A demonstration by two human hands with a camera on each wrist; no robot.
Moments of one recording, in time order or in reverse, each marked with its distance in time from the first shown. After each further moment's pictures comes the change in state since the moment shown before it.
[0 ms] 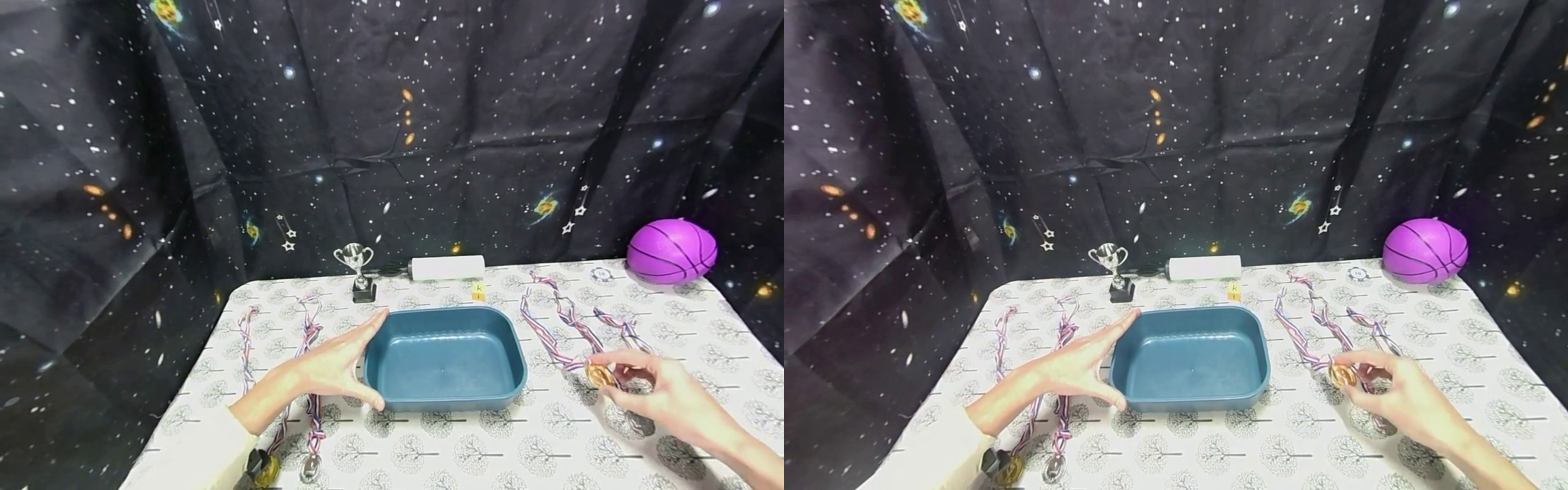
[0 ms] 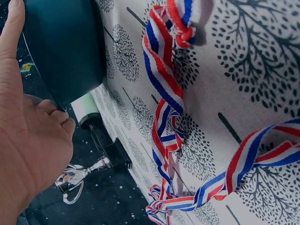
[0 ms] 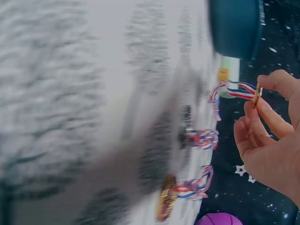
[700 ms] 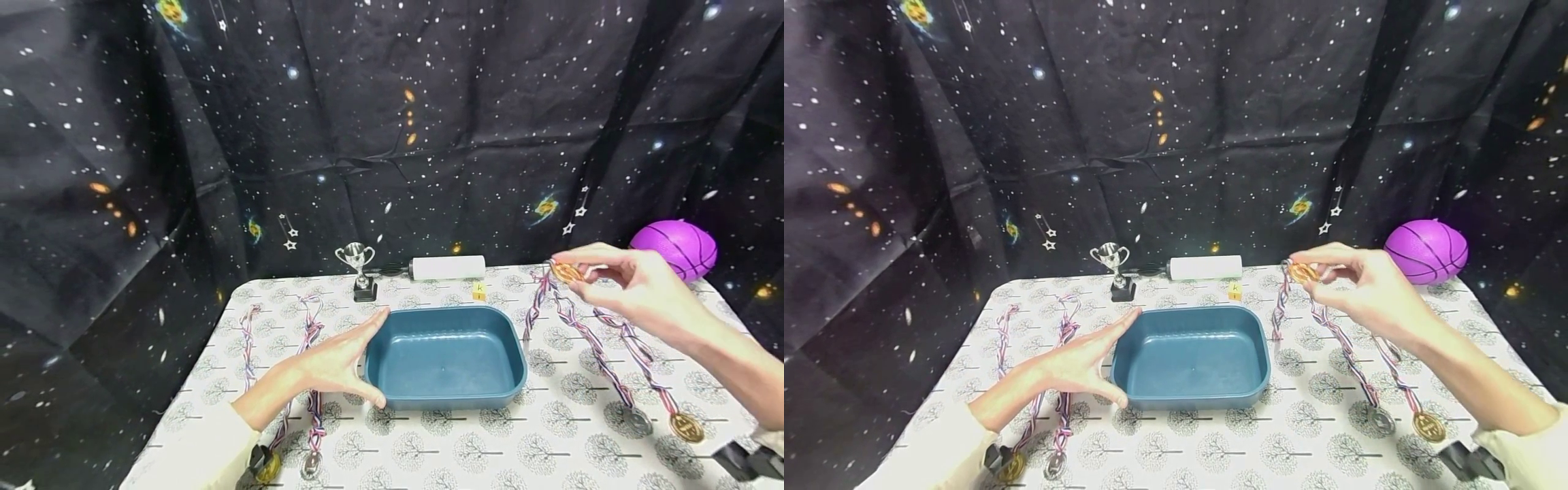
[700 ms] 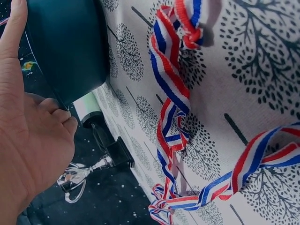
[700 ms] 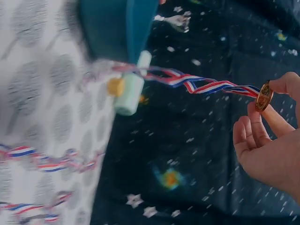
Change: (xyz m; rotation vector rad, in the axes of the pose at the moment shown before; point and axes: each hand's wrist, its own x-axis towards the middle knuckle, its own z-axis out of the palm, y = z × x) left_hand 0.000 0.003 -0.002 -0.008 -0.022 -0.033; right_hand 0.097 -0.109 -0.054 0.184 0.018 -0.080
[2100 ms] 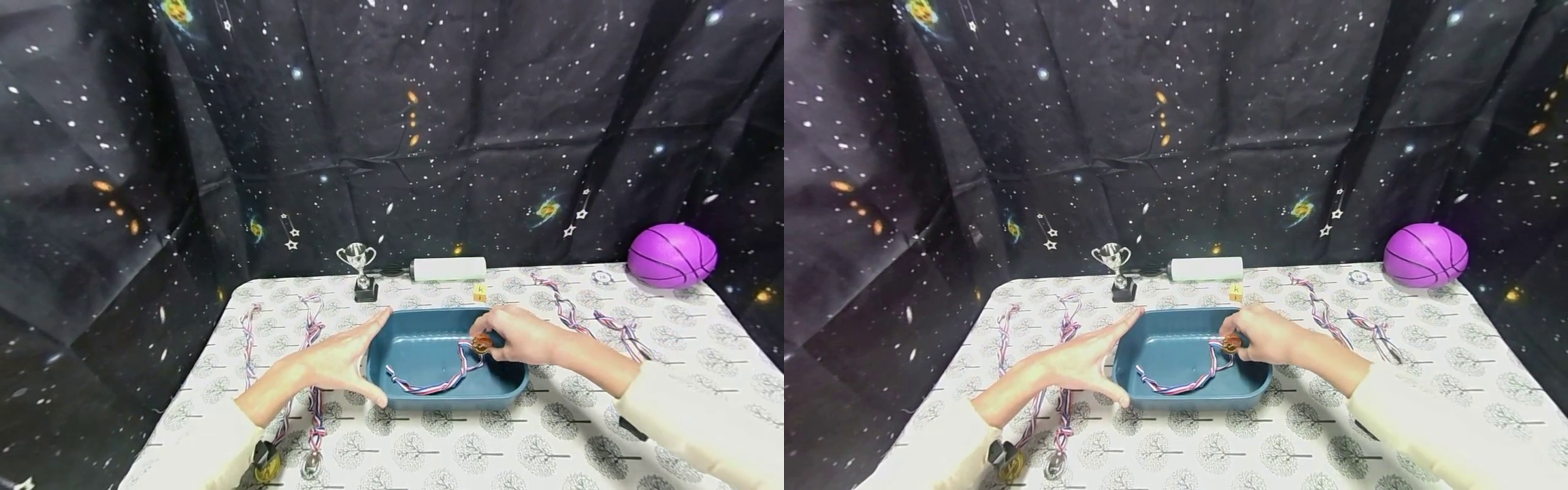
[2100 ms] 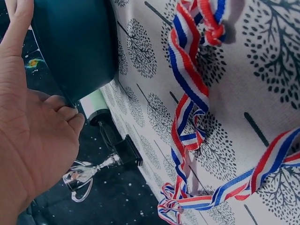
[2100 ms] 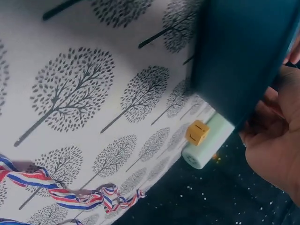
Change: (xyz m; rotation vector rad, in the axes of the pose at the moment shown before) left_hand 0.002 0.004 -0.005 0.034 -0.018 0.004; right_hand 0.046 0.055 0.130 -0.441 -0.500 -0.330
